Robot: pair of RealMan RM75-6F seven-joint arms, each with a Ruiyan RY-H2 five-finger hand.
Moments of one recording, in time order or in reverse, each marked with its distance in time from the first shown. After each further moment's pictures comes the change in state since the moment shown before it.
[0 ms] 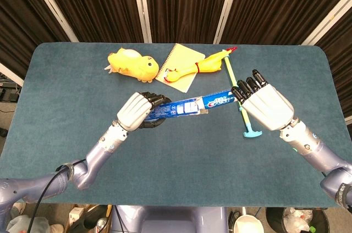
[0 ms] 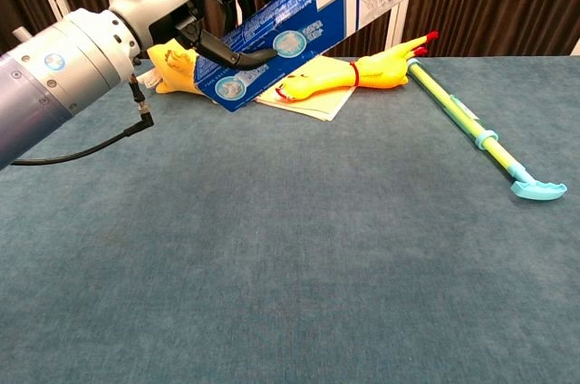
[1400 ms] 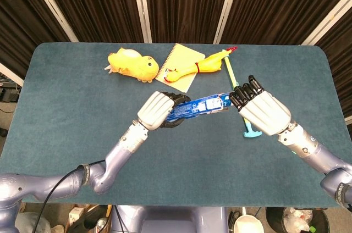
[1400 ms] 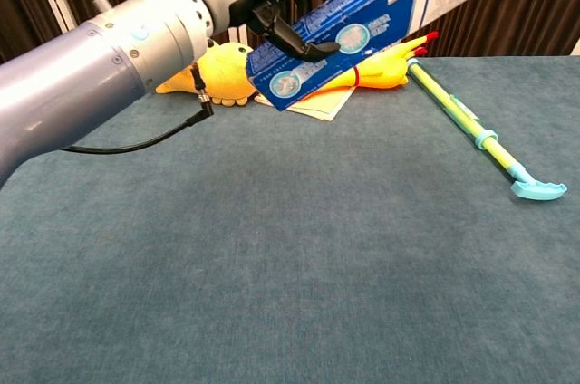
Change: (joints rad) left arm -0.089 -0.032 -0.128 -0.190 -0.215 -0.186 0.283; right arm 0.004 -0.032 -0.029 0.067 -0.067 0.051 -0.013
